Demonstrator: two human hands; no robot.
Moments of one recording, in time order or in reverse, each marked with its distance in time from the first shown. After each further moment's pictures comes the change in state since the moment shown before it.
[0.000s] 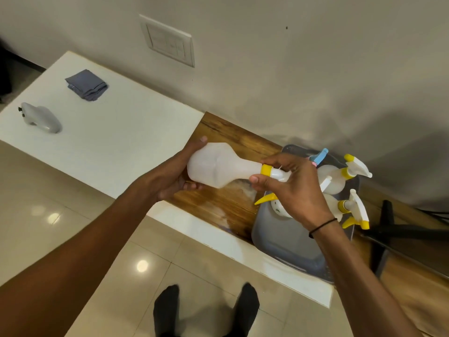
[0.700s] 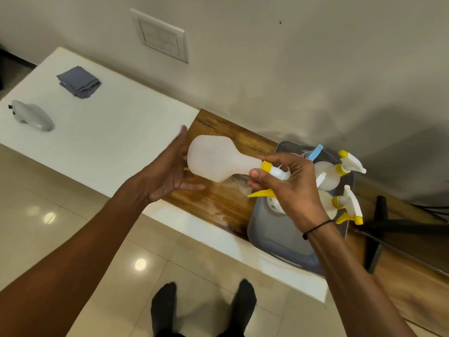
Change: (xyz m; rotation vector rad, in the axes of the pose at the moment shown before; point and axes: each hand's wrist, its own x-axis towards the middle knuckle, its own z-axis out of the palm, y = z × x) left_hand 0.002 -0.006 -0.004 -0.188 -0.130 0.052; right_hand -0.004 0.013 0.004 0.354 0.054 0.092
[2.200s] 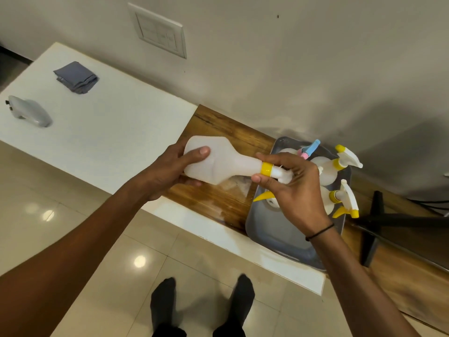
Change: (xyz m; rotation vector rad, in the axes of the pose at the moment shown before) left_hand -0.014 -0.004 0.017 0.324 0.130 0.119; right_hand -0.015 -0.002 -0.012 -0.422 0.058 -0.273
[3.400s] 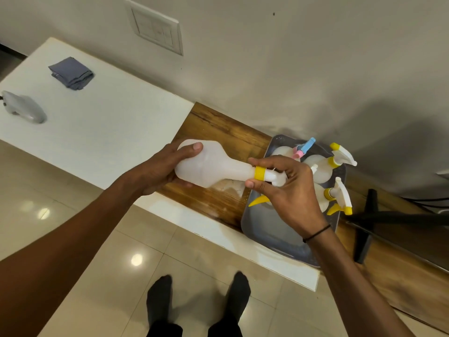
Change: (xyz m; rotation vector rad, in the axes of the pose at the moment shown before) left_hand 0.003 -0.004 -0.005 0.008 -0.037 -0.058; right_hand -0.009 0.002 -0.003 0.026 -0.069 0.044
